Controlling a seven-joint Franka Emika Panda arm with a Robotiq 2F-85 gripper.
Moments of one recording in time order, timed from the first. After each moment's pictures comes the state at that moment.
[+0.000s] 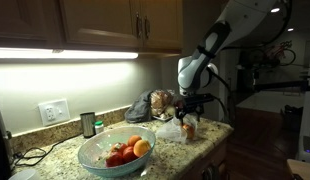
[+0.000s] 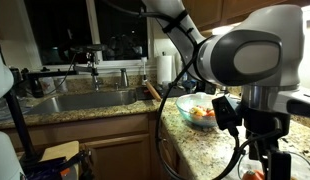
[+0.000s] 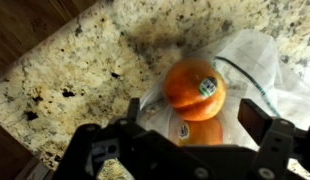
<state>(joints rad) -0.14 0.33 -0.29 -2.12 -0.02 2.53 0.43</state>
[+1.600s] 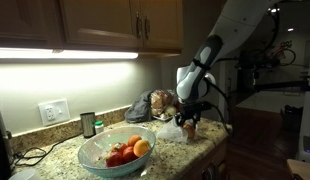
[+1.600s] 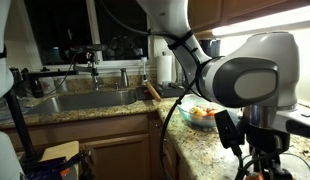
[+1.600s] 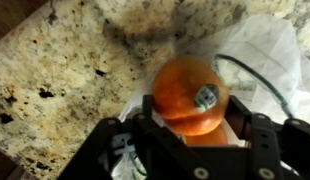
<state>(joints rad) -0.14 0.43 -0.29 -2.09 -0.01 2.63 0.43</state>
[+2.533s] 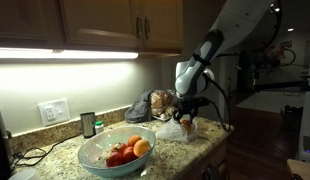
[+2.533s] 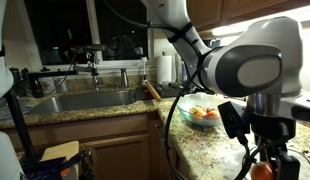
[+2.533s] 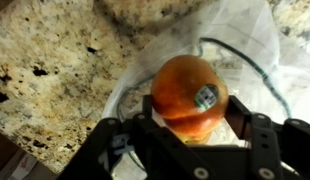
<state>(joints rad) -0.14 0.40 -0.29 -2.08 -0.01 2.64 0.43</state>
